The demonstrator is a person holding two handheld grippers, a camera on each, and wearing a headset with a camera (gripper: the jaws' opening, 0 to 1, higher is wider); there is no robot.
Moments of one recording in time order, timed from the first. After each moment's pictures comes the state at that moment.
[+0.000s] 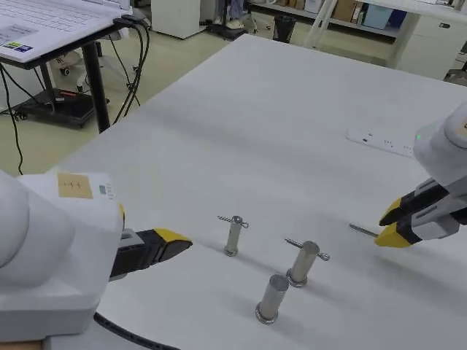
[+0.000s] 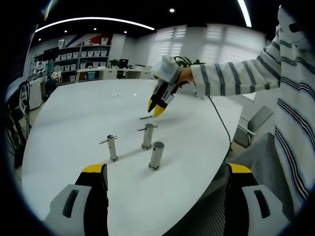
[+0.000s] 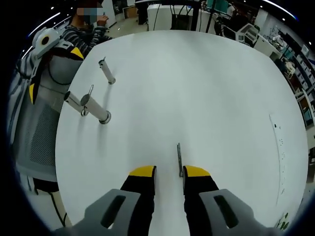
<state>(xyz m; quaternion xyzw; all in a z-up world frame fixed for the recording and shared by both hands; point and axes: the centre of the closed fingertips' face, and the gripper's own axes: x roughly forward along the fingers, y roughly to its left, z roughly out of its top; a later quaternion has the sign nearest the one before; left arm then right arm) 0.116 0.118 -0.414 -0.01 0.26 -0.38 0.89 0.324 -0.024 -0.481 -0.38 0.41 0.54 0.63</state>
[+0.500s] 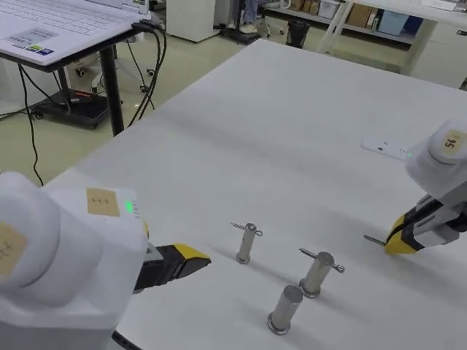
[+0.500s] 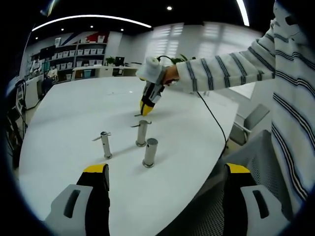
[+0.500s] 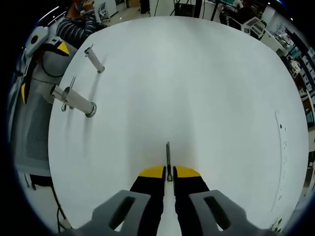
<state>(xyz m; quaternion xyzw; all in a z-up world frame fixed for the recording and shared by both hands) 0.108 0.112 -0.418 -0.01 0.27 -0.40 0.88 0.345 -0.027 -0.500 -0.42 0.44 0.53 0.59</state>
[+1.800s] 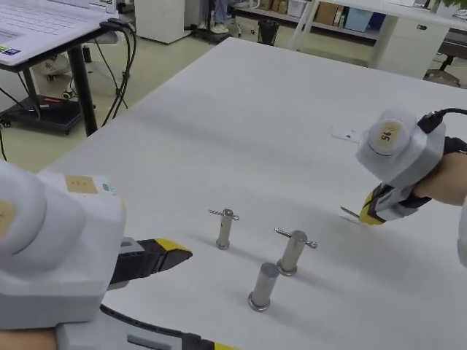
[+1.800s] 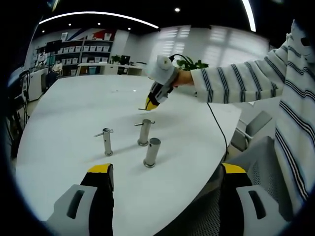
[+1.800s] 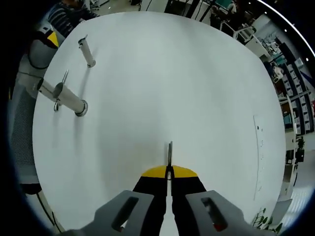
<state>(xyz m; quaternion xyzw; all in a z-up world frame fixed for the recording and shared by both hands) 0.112 0.113 -0.420 -0.04 0.27 -0.38 0.88 0.343 -0.029 -0.475 -0.48 0.37 0.45 0.66</state>
